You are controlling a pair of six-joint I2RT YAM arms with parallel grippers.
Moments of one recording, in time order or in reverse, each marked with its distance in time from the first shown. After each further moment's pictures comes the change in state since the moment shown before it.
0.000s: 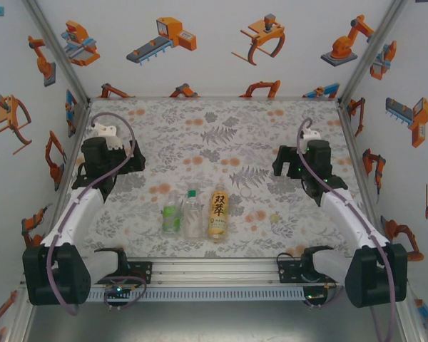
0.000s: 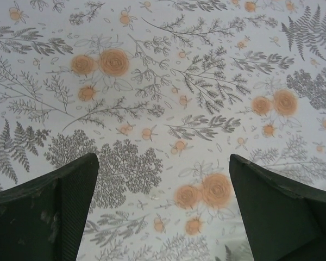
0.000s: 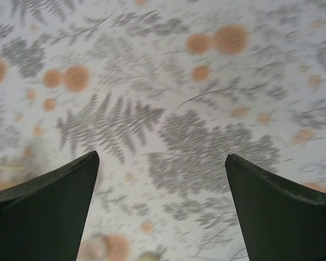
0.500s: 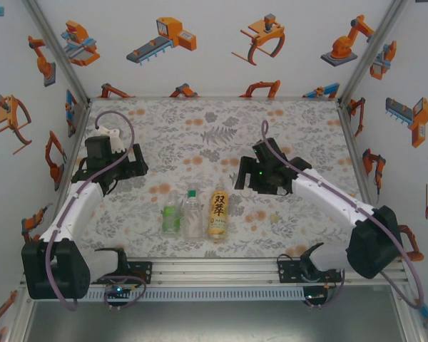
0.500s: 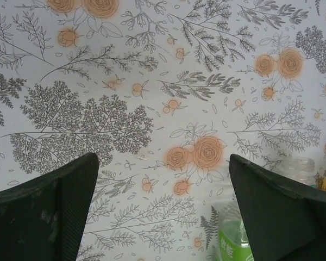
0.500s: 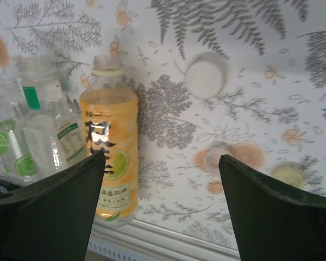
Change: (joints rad) left arm -0.018 0.050 0.069 -0.205 0.000 -0.053; right arm 0.442 0.260 0.294 -0.438 0.050 0.467
